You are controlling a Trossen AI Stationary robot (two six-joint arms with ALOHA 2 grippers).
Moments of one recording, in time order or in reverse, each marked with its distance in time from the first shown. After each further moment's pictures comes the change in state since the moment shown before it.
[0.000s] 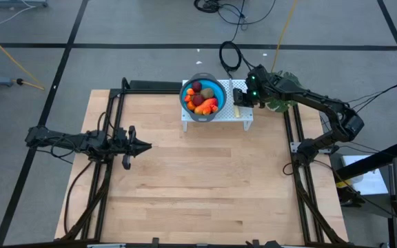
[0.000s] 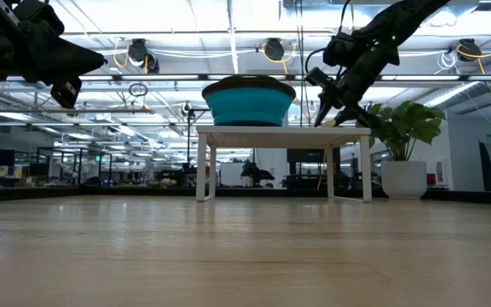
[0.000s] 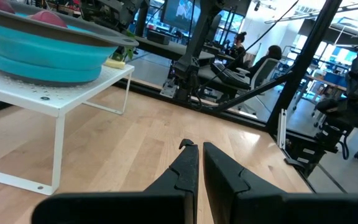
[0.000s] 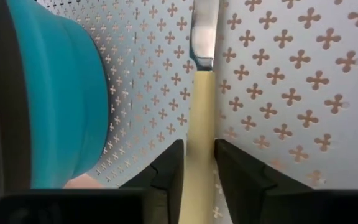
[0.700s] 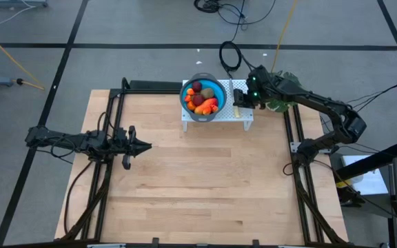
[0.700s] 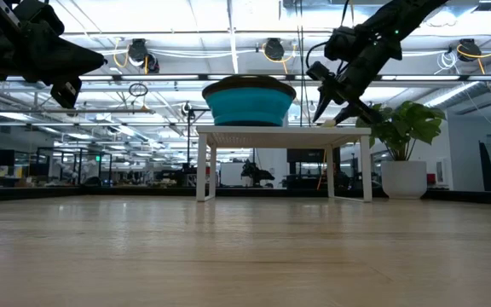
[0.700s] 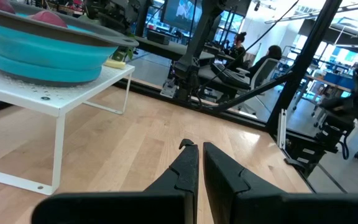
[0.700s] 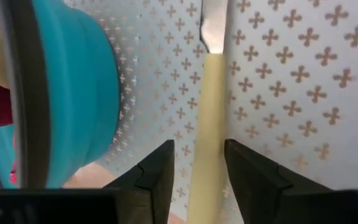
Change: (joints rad) left arm 0.000 0.000 0.000 0.000 0.000 0.000; right arm 0.026 -0.036 0.000 -0.017 0.004 0.036
